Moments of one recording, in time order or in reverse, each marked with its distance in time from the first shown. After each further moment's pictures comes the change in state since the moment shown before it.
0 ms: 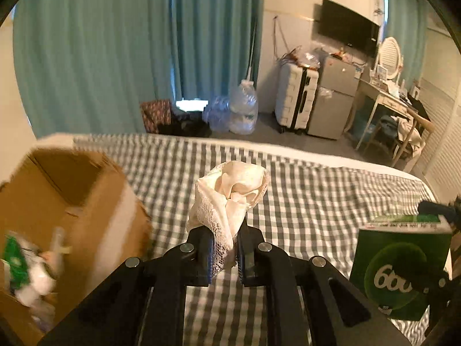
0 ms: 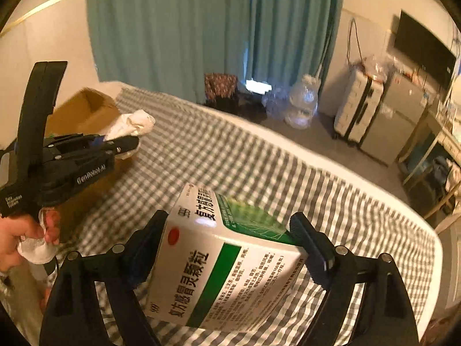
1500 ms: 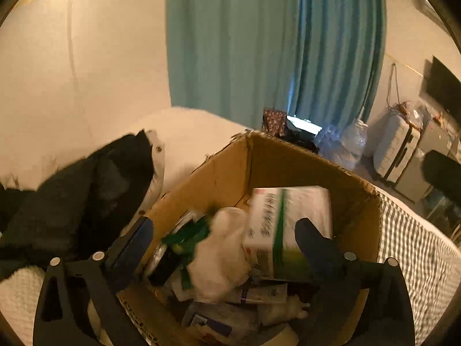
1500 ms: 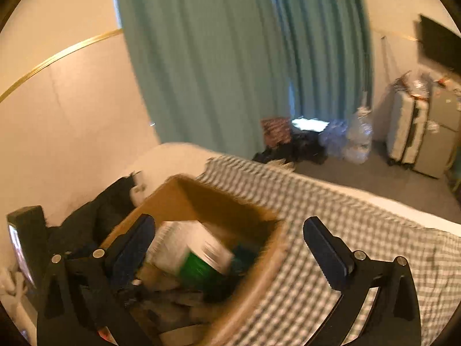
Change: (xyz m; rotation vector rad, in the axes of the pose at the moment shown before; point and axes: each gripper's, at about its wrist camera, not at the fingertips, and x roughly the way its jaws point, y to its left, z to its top) left arm -0.063 0.225 -0.034 -0.322 -0.034 0.374; right arm 0.037 0.199 0.130 0.131 -0.174 0.210
